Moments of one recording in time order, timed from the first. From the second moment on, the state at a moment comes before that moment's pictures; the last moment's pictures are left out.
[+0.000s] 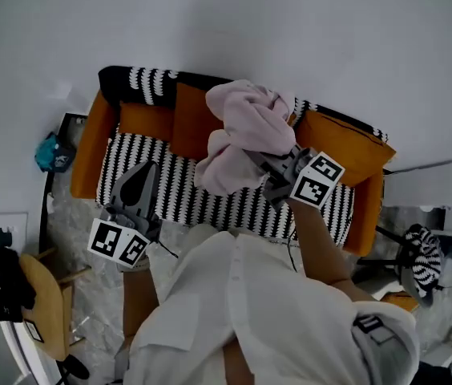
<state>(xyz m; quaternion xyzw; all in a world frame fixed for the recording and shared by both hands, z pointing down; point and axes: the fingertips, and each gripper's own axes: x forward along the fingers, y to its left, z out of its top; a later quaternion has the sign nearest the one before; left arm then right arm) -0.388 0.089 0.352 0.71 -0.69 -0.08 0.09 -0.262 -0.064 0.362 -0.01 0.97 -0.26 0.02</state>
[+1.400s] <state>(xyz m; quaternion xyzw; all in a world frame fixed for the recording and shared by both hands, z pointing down) -0.109 -0.190 0.397 0.87 -0.47 -0.06 0.15 0.032 -0.272 0.400 -0.14 0.96 -0.24 0.00</state>
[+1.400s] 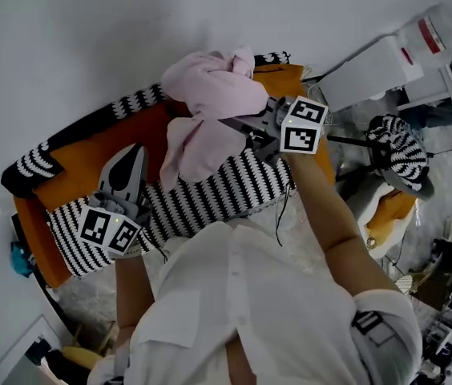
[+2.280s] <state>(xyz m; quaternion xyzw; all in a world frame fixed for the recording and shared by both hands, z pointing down) 0.068 -0.297 0.410 0.89 -0.43 -0.02 0.16 0.256 -0.476 0.555 -0.24 0.91 -0.26 -0.21</state>
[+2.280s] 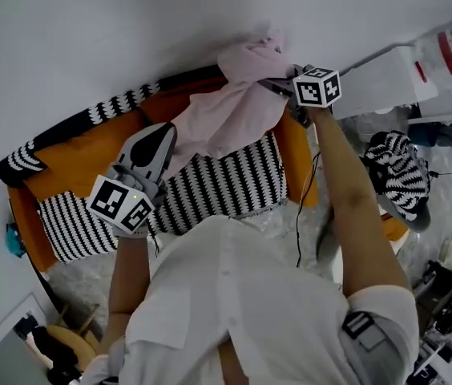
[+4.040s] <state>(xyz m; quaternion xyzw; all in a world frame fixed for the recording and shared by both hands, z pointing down) 0.066 -0.281 0.403 0.90 -0.41 -0.03 0.16 0.289 -0.381 0.452 -0.37 0.91 -0.16 -0.08</state>
